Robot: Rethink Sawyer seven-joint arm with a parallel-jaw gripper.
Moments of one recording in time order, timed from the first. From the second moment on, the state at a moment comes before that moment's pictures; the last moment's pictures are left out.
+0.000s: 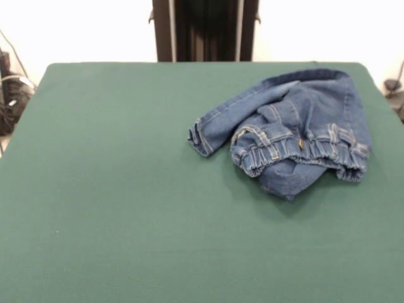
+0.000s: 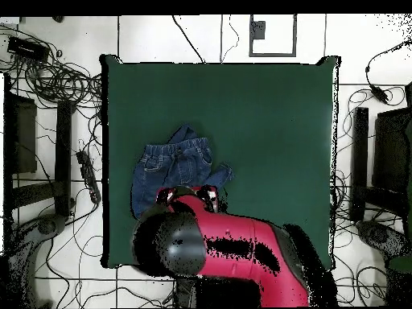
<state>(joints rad) -0.11 -1.16 -0.01 1.91 -0.04 0.67 1.57</state>
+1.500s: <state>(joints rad) -0.33 -0.92 0.05 1.72 -0.09 0.67 1.57</state>
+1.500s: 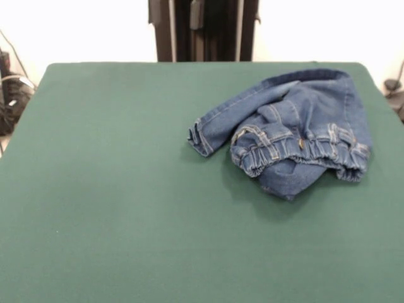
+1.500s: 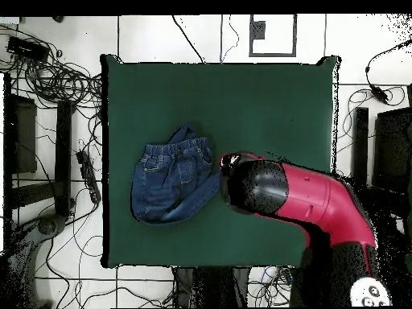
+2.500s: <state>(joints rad) -0.45 -0.72 0.19 1.59 -0.21 0.67 1.57</state>
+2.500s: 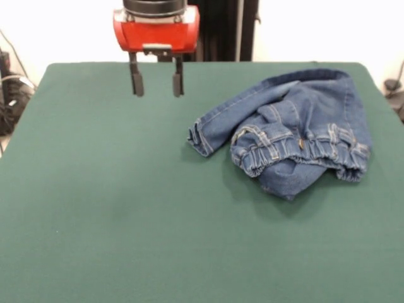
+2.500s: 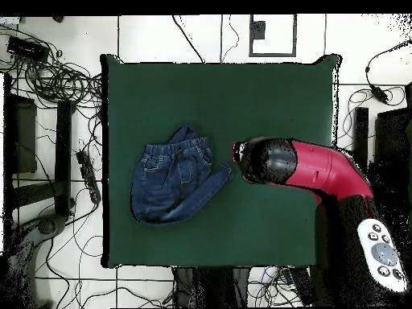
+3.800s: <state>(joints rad) -0.59 -0.68 0.41 1.58 -0.22 0.76 1.57</state>
